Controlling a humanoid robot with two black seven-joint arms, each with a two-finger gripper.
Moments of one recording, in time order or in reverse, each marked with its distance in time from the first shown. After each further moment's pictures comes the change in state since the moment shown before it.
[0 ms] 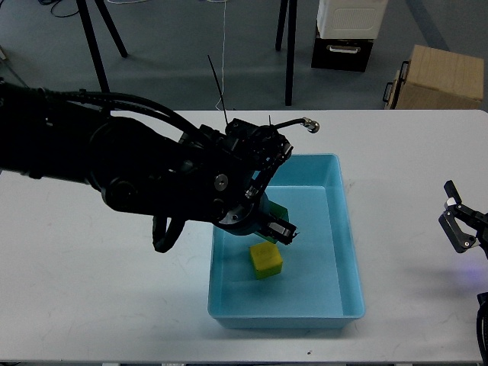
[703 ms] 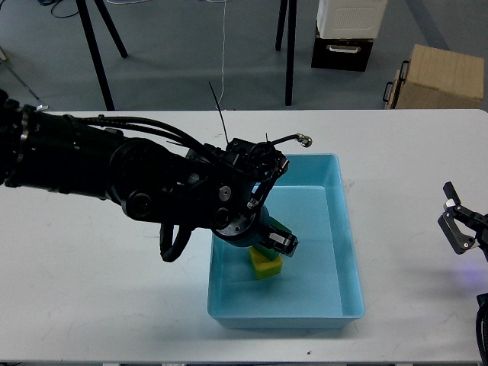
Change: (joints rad) left arm 0.029 -0.001 0.008 0.017 -0.001 -0.007 -0.029; right arm -0.002 0.000 0.001 0.000 0.000 0.000 0.000
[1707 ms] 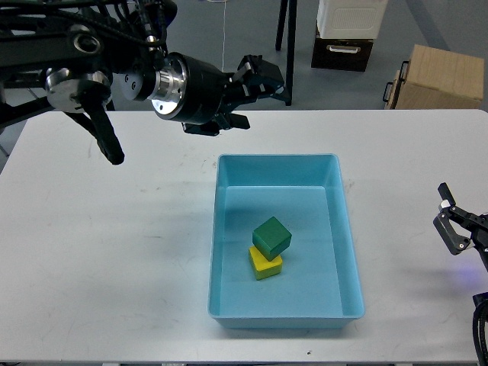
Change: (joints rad) left arm 0.139 0.591 -0.559 0.041 -0.376 0.013 -0.210; right arm 0.005 0.000 -0.031 0.000 -0.002 0.003 -0.009
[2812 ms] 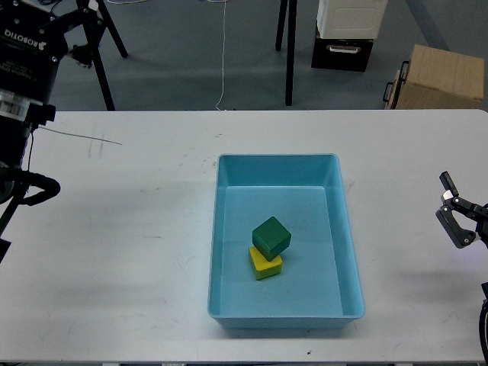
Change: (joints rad) left arm 1.321 -0.246 -1.398 -0.104 -0.088 -0.138 -0.375; right arm -0.037 -0.057 -0.009 0.057 0.000 0.083 0.004
